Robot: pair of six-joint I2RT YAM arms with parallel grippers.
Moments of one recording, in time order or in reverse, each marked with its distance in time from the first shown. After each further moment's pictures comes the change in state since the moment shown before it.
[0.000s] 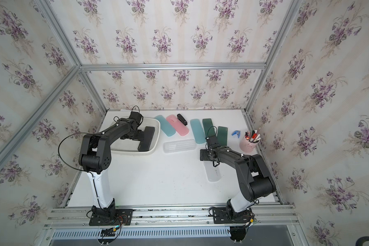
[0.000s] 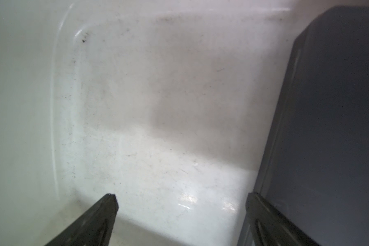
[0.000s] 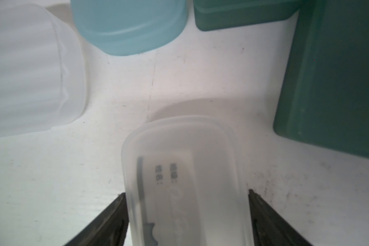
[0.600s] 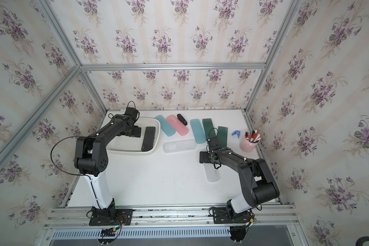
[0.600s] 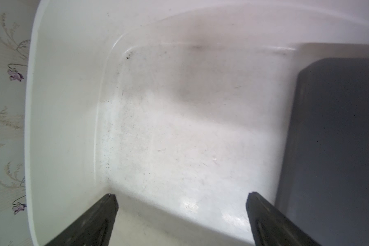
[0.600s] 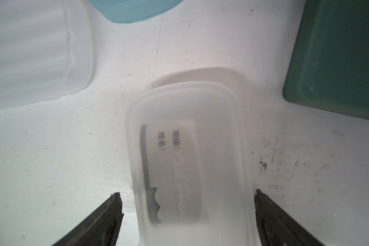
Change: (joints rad) left arm 0.047 -0.031 0.066 -0.073 -0.047 0.004; right arm -0.008 -0.060 -0.036 -0.042 -0.048 0.010
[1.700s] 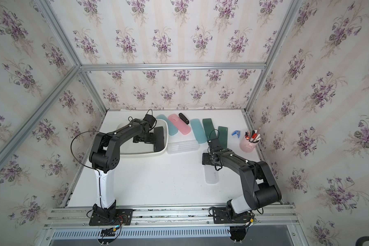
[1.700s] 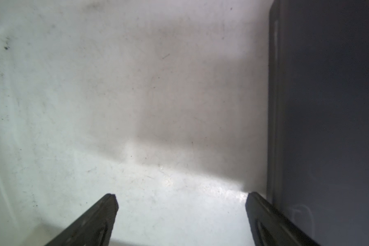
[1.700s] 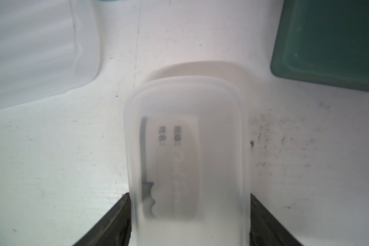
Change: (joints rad) left arm -0.203 0.093 0.007 -0.026 0.116 -0.185; right arm -0.001 -0.036 -0.023 -0.037 0.014 0.037
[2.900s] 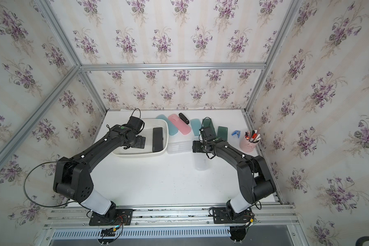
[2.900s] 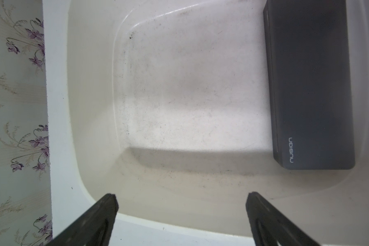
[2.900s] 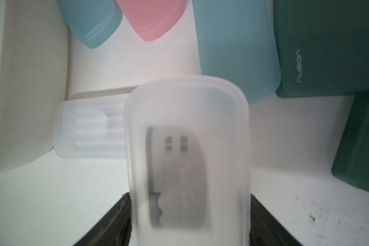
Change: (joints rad) left arm 0.003 -0.508 -0.342 -0.028 -0.094 0.079; right arm 0.109 0.106 0.309 -0.018 -0.070 -0.001
